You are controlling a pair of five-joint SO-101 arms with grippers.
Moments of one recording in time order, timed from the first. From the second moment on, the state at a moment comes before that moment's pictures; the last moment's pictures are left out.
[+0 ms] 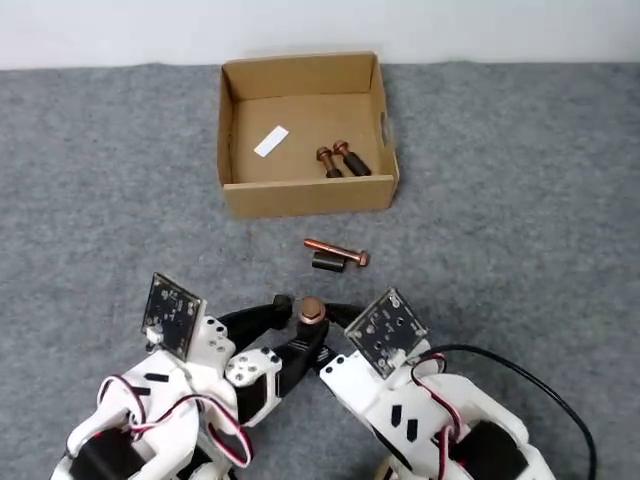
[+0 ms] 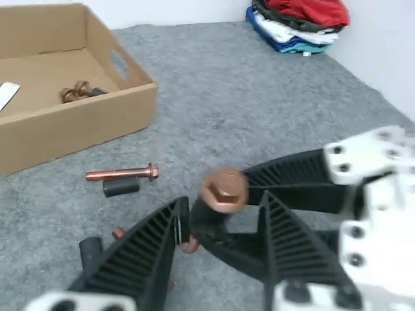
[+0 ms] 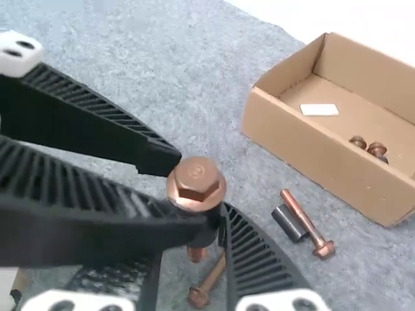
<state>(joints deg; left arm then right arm) 39.0 -93.3 60.1 72.4 26.2 -45.3 -92.0 62.0 64.2 3.4</state>
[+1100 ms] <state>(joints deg) 6.0 -92.8 86.1 64.3 11.4 -30.6 -59.8 43.1 59.3 -16.2</state>
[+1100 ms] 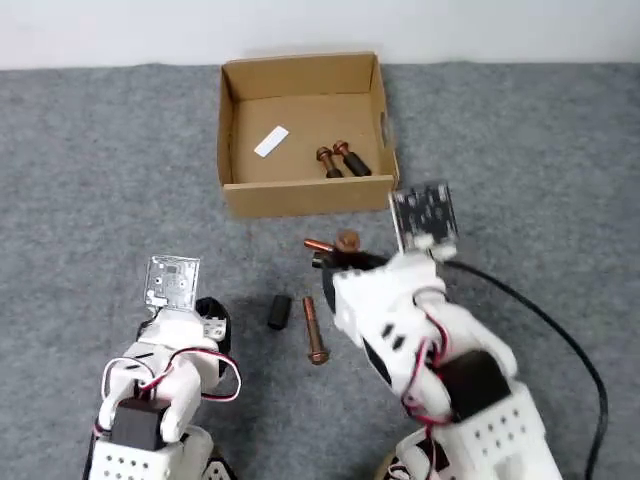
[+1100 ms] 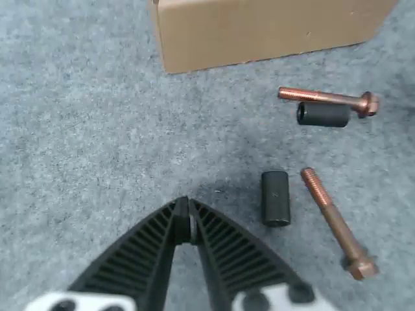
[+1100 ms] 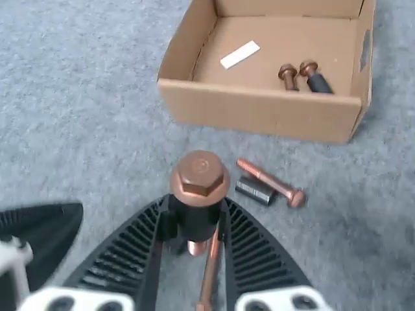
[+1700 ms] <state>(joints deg) 4.9 -92.8 97.2 54.0 11.1 -20.9 -14.3 21.2 25.7 -3.5</state>
